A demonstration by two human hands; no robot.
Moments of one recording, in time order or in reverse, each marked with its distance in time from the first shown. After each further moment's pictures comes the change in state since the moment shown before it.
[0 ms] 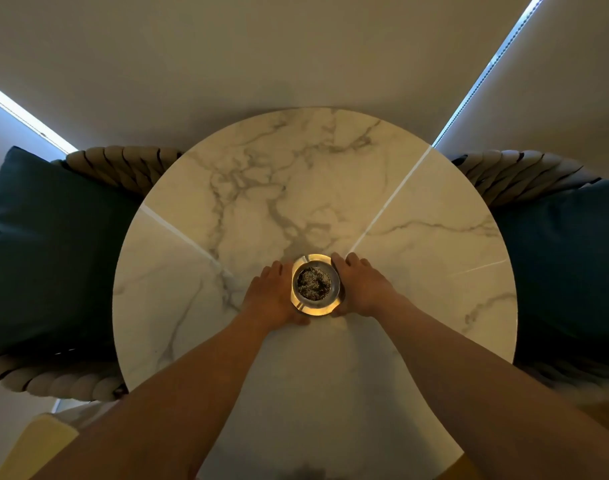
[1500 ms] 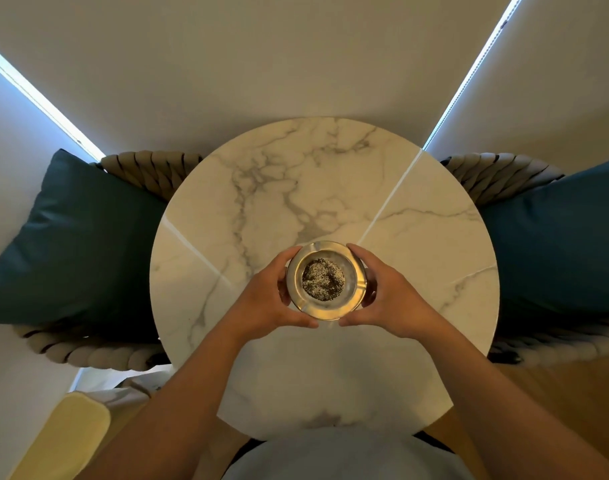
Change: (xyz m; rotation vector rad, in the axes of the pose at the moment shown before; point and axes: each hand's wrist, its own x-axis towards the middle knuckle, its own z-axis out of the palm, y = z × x) left_hand -0.140 -0.006 -0.063 -0.933 -0.007 0.275; right_hand -0.156 -0.063 -0.021 0.751 0.238 -0.126
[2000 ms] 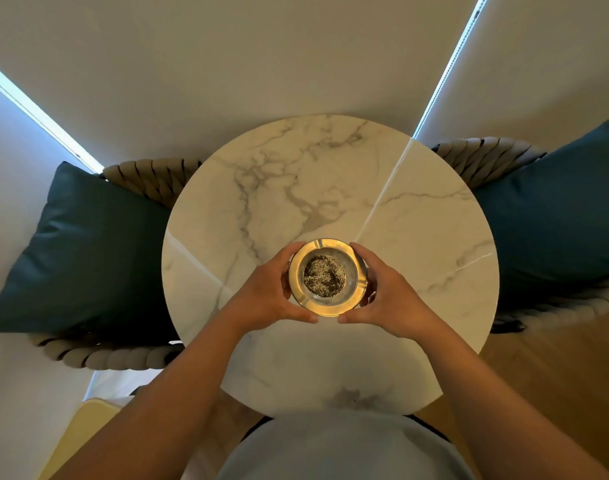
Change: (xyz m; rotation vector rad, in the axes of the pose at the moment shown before) left_hand -0.038 0.009 -0.016 0.170 -0.112 0.037; right_hand -0.037 -0.001 0.045 0.040 0.097 0.016
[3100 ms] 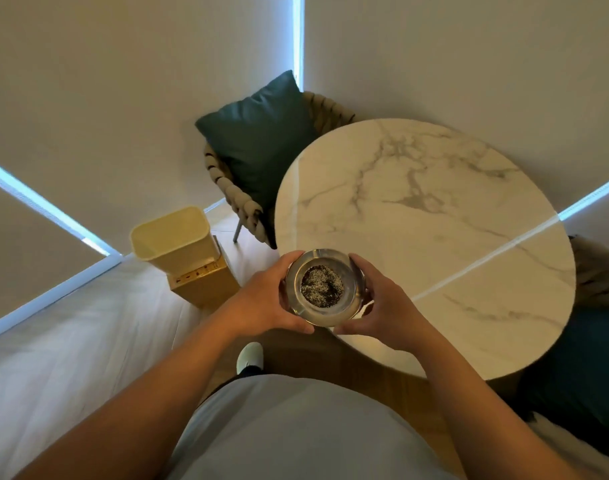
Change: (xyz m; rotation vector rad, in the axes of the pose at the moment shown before) left_hand -0.238 0.008 0.192 -0.018 0.655 -0.205; right_hand -0.133 0.009 0.025 -0.274 -0.630 -0.447
